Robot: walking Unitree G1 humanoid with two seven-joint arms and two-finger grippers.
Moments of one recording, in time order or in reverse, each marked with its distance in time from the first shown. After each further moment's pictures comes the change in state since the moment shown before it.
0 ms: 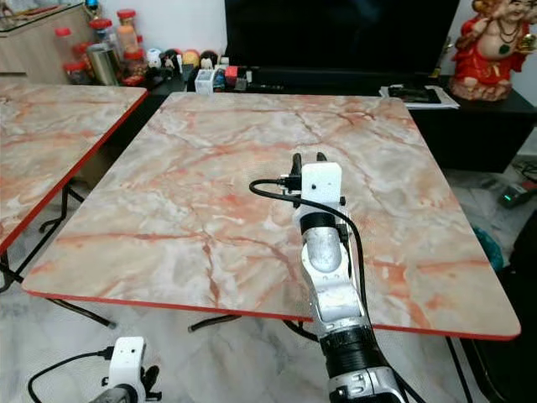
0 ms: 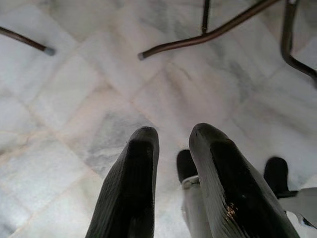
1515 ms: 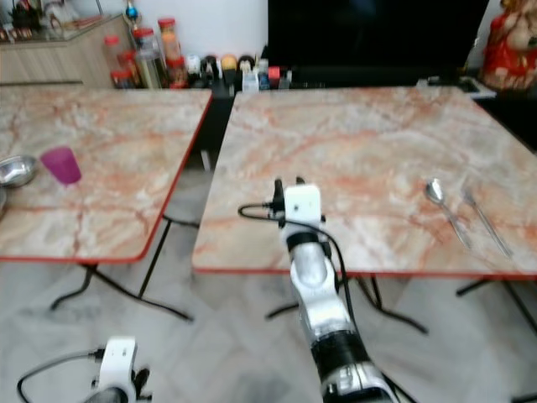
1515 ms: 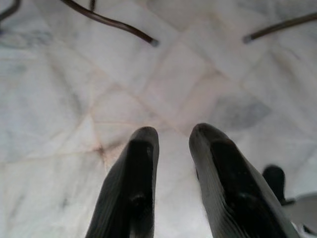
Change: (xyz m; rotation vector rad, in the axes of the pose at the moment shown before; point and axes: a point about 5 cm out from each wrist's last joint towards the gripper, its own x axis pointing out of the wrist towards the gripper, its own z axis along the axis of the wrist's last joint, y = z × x) left arm 0.000 0.002 0.000 0.008 -0.001 0.001; right arm -0.013 0.001 -0.051 -0.003 0.114 0.060
